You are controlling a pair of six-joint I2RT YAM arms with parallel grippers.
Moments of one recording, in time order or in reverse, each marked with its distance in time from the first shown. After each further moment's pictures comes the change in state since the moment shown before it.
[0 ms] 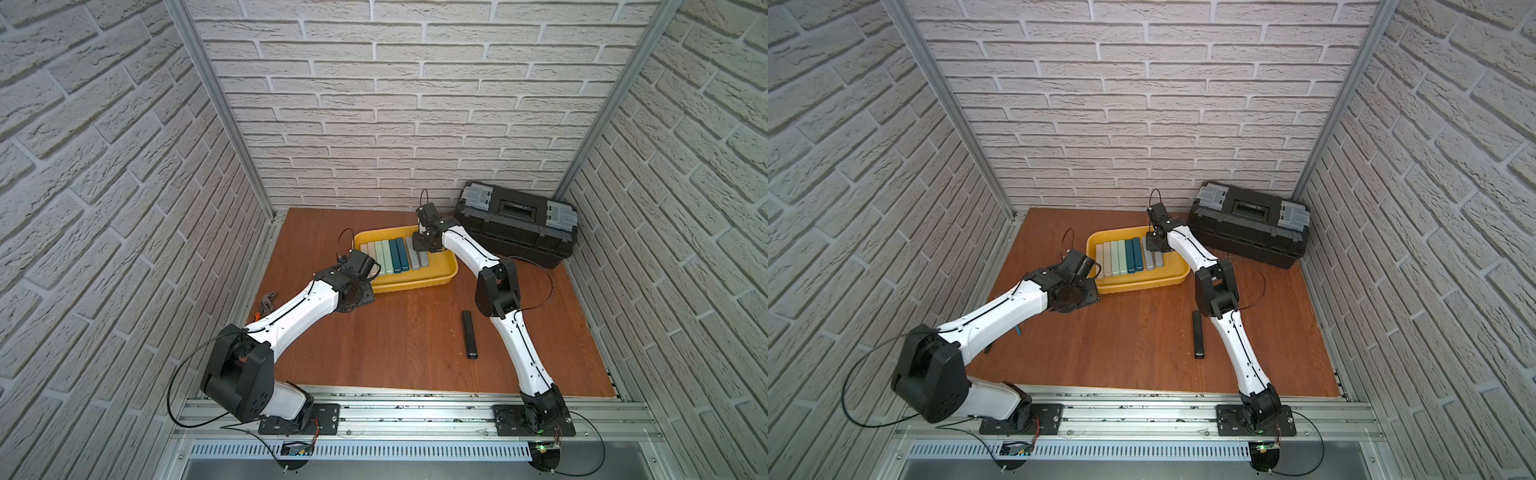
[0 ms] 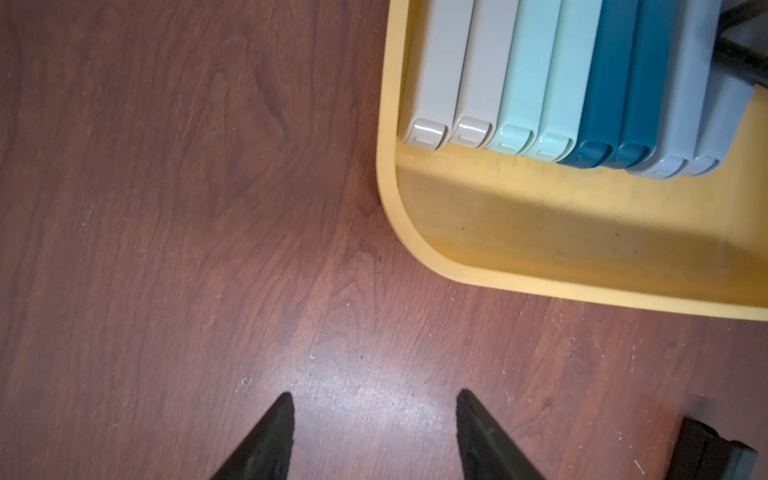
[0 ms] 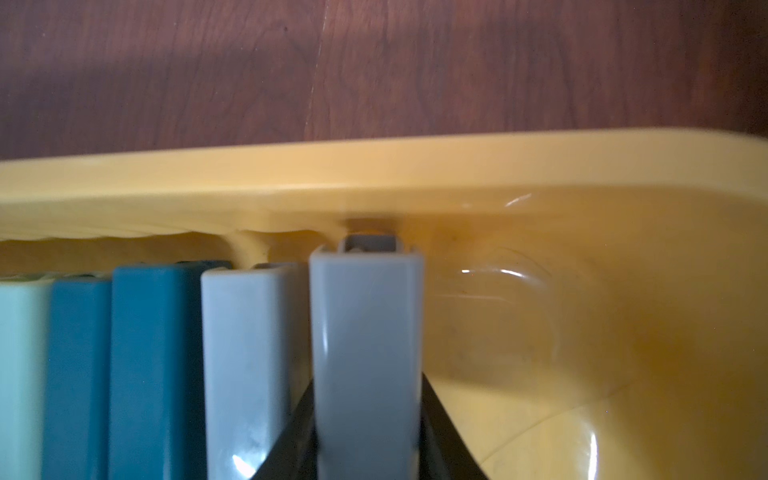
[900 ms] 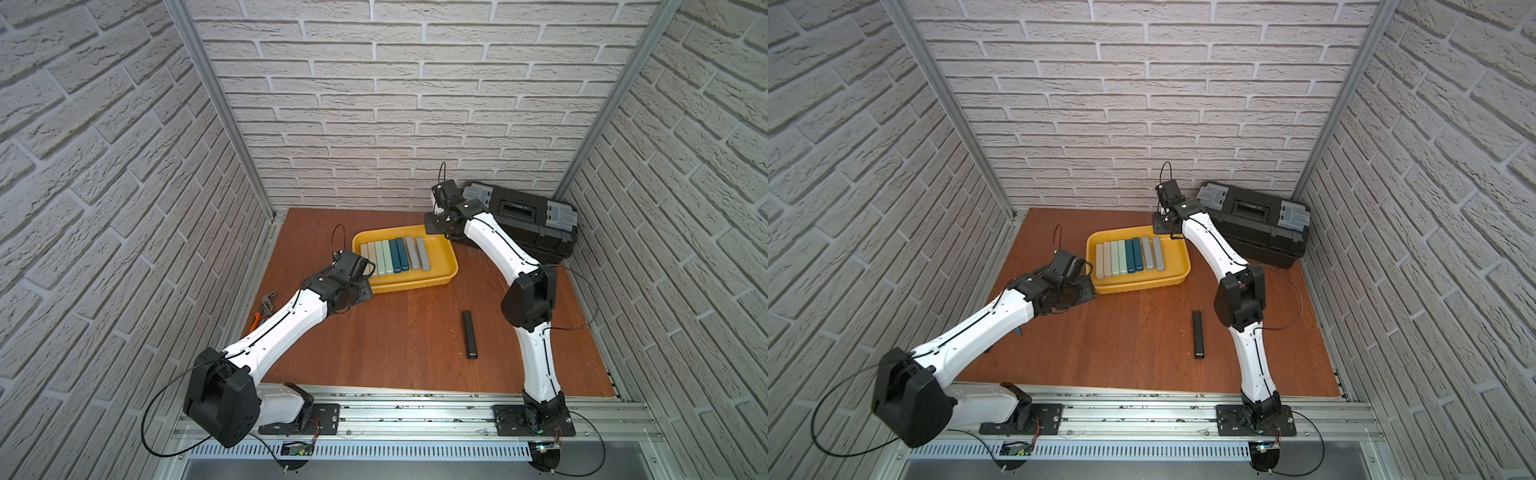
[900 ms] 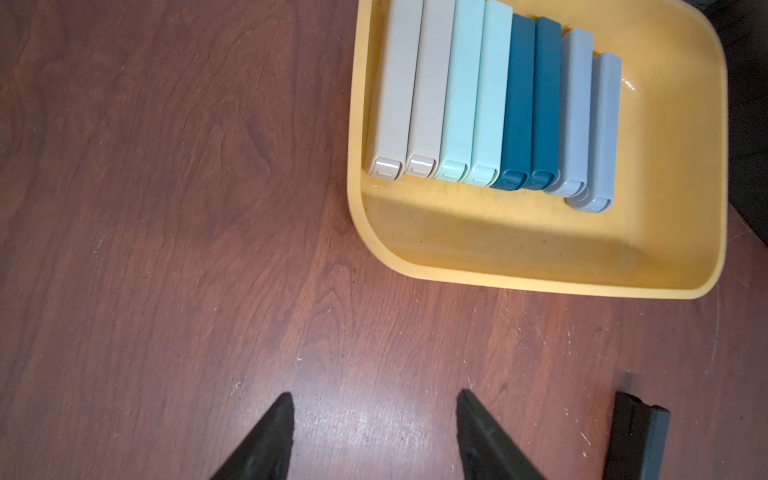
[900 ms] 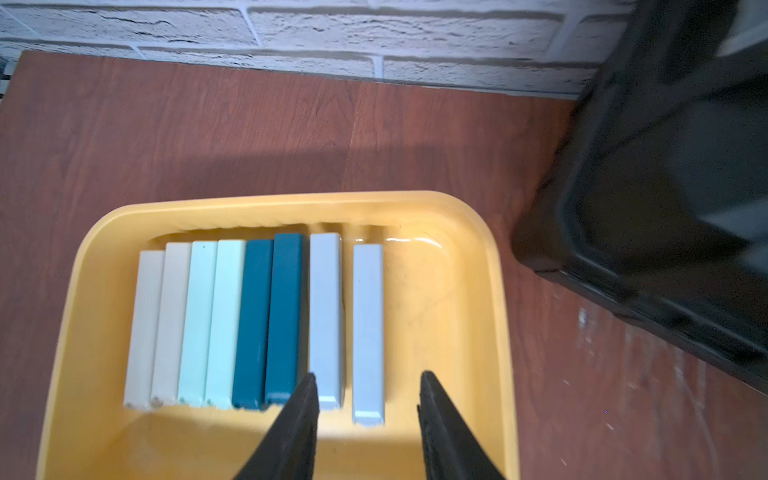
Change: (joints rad) left arm 0.000 -0.145 -0.033 0.034 0.006 0.037; right arm 0.008 -0.470 -0.267 -0.058 0.060 -0.031
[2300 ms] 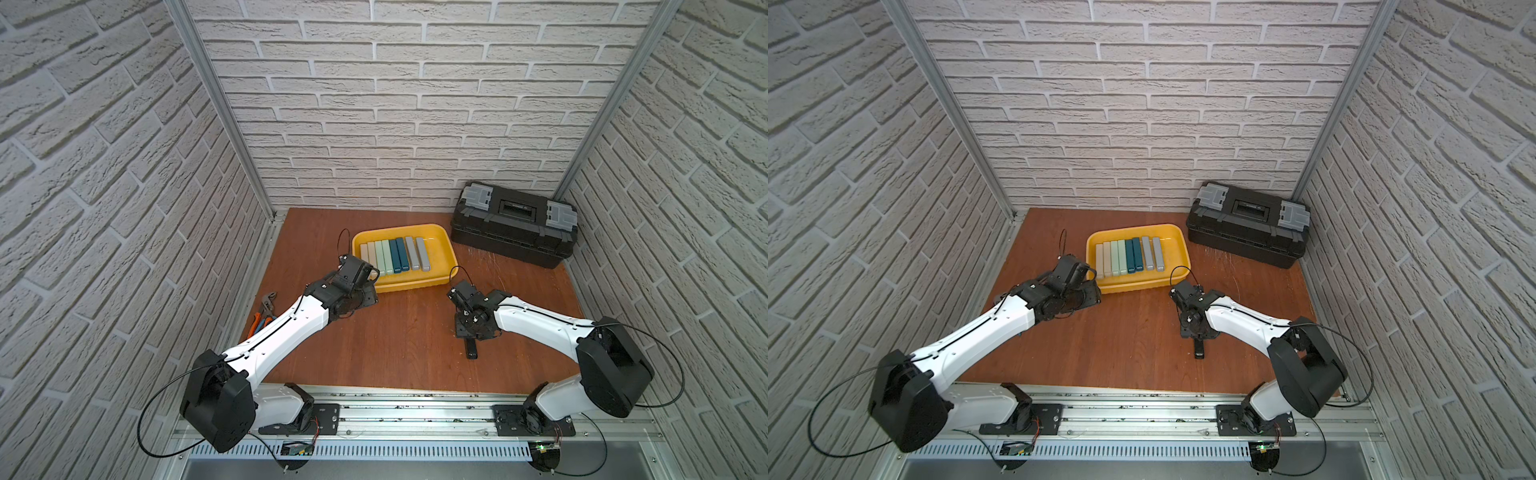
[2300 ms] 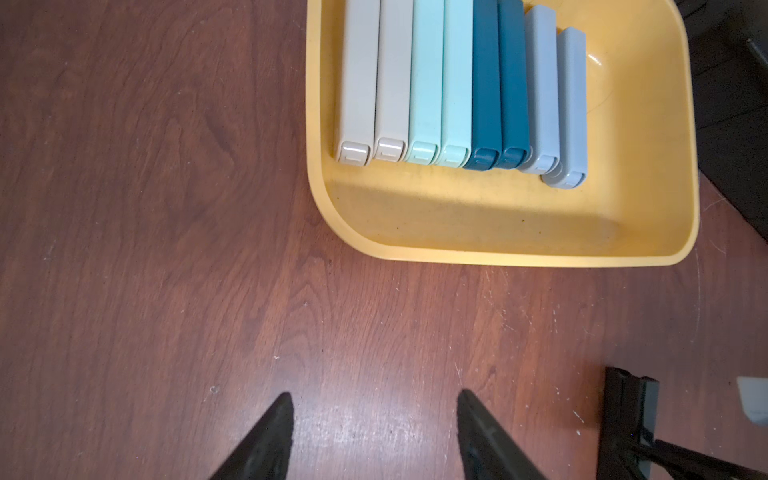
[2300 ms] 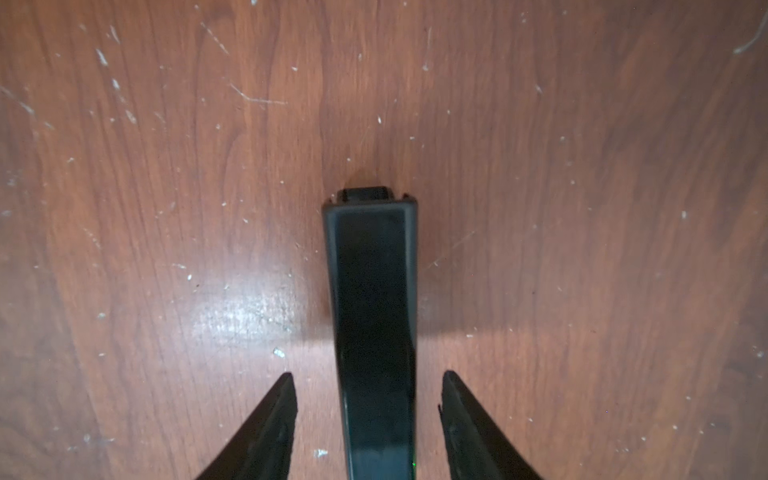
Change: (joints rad) left arm -0.059 -0.010 -0.045 0.063 0.002 0.006; right arm 0.208 -0.660 -1.317 0.142 0.087 0.394
